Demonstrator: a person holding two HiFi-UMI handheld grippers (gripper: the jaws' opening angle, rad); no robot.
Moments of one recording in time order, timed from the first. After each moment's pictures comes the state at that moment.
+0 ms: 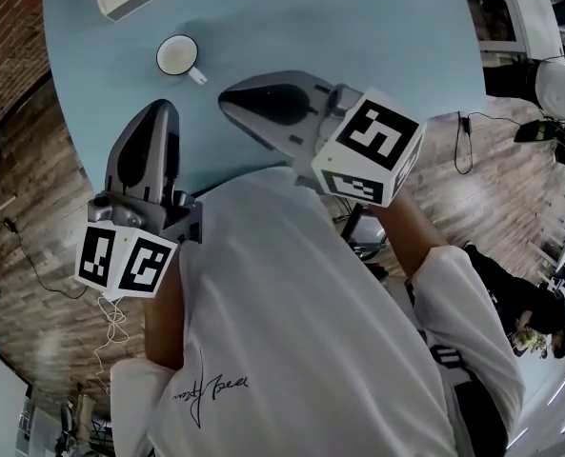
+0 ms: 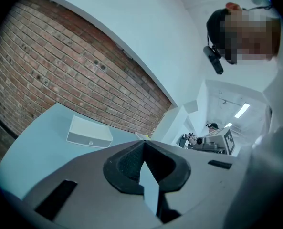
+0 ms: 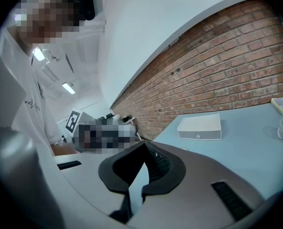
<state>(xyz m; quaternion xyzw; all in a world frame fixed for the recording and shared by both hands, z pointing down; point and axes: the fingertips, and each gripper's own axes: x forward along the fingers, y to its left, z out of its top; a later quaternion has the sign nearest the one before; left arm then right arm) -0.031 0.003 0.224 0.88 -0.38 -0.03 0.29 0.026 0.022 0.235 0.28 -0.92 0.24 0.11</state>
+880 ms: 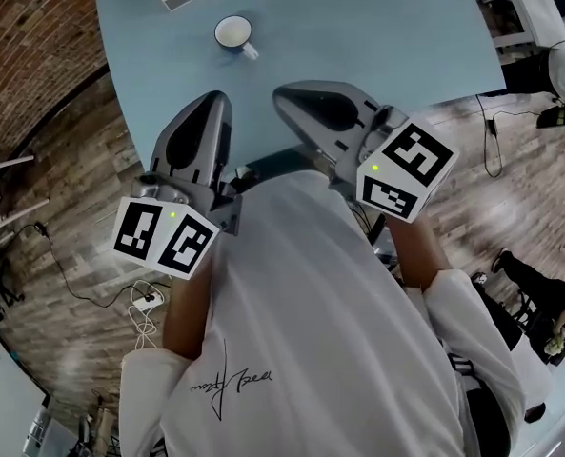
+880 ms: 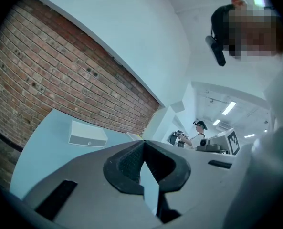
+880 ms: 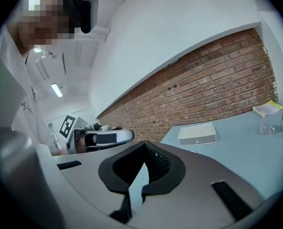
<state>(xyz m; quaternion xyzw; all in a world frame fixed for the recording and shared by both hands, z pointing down) -0.070 0.066 0.198 0.90 -0.33 -0.04 0.26 -0.009 0.088 0.201 0.39 -0.90 0.20 0.05</state>
